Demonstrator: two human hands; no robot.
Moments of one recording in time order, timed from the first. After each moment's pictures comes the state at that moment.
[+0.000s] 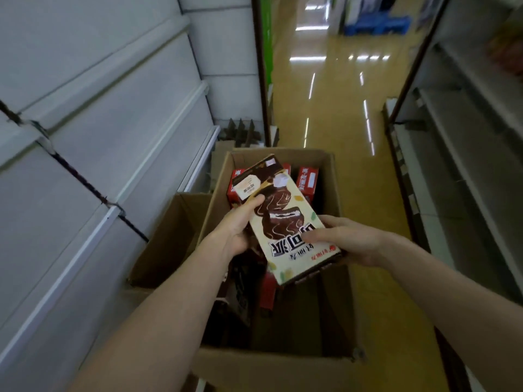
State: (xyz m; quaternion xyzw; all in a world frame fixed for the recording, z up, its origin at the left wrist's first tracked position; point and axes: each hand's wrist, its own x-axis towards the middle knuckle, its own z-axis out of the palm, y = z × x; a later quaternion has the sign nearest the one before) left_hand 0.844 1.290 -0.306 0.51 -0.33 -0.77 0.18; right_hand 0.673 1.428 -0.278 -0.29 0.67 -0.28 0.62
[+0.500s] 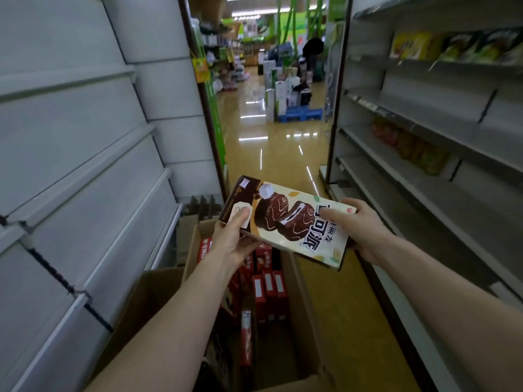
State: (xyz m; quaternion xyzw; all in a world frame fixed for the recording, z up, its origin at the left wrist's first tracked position) left_hand 0.809 1.342 -0.186 0.37 -0.34 -0.80 0.31; right_hand 0.664 1.522 -0.136 -0.16 0.73 -0.59 0.32
